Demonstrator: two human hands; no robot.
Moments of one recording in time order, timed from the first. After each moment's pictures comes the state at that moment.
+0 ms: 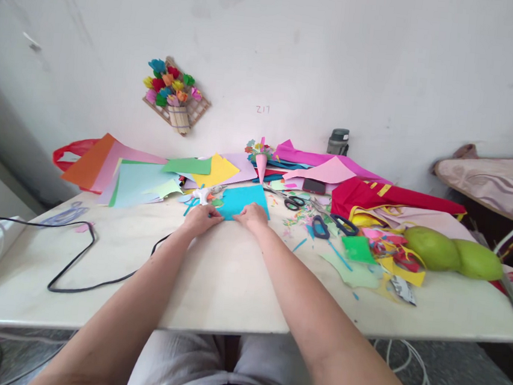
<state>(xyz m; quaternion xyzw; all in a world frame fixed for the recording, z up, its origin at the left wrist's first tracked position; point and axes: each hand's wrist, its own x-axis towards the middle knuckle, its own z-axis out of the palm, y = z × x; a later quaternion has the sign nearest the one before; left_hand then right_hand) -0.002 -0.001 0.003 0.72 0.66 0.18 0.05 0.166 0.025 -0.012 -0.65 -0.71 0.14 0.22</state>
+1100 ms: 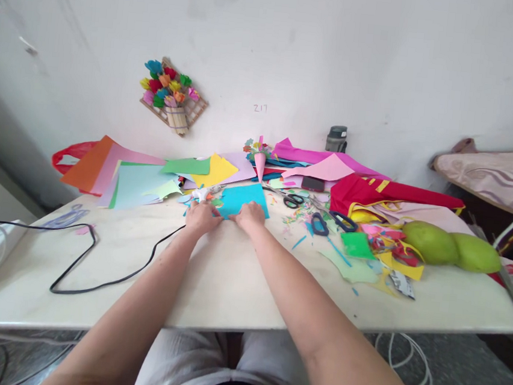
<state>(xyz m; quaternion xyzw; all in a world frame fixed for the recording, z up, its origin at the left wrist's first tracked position) 0.018 -0.011 0.011 0.69 0.71 0.13 -0.05 0.156 0.018 -0.010 -0.68 -0.70 0.10 0.19</state>
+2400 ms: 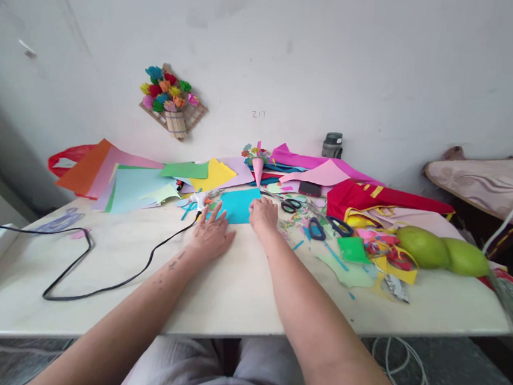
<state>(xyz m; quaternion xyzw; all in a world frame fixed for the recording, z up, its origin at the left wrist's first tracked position) 0.039 -0.046 -0.005 0.81 0.56 0.09 -0.16 0.191 0.016 -0.005 -0.65 -0.71 -0.01 0.29</state>
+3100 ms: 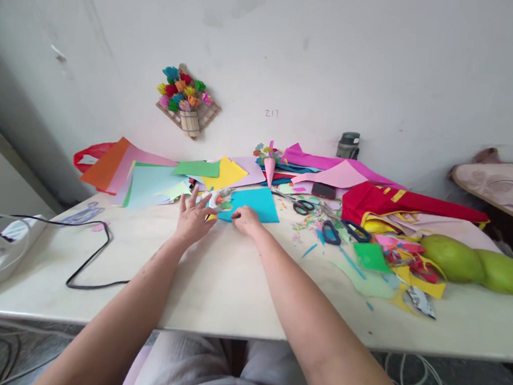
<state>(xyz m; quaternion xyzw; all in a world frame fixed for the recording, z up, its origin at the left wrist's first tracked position) -0.027 -0.030 0.010 0.75 0.61 0.17 -0.19 0.134 0.021 -0.013 -0.56 -0.76 0.19 0.26</state>
